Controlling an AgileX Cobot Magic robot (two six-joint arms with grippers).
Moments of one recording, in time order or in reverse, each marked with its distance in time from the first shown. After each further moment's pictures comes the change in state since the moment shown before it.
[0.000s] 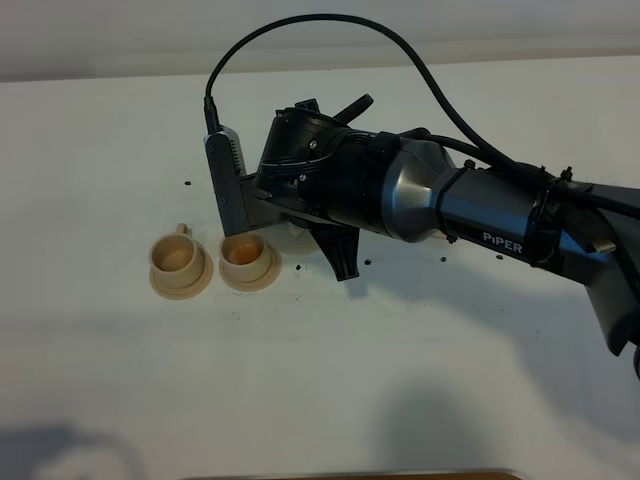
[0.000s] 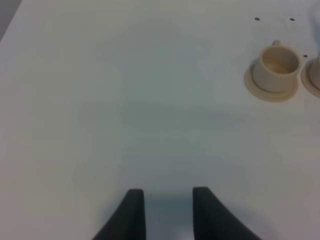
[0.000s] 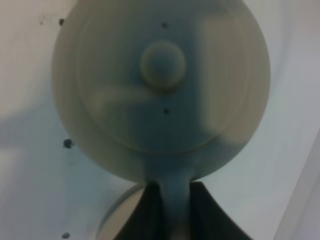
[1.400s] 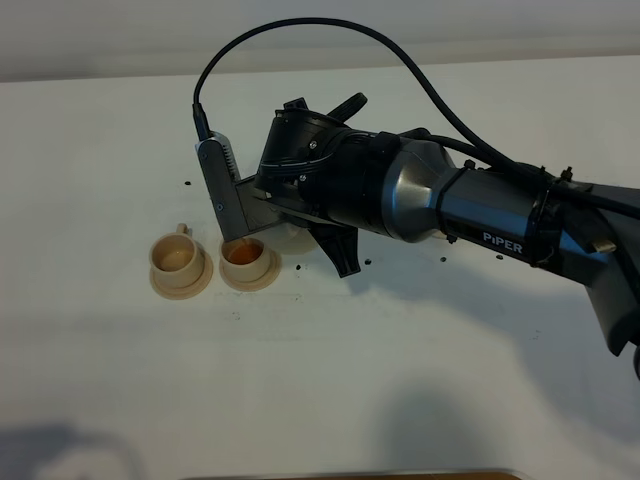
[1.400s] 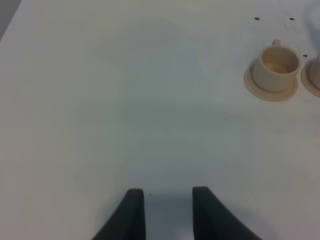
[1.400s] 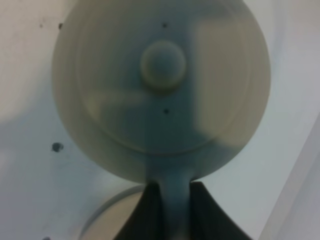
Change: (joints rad) left arm 0.000 0.000 0.000 0.000 0.000 0.000; right arm 0.000 0.000 0.000 -0.006 -0.033 -0.074
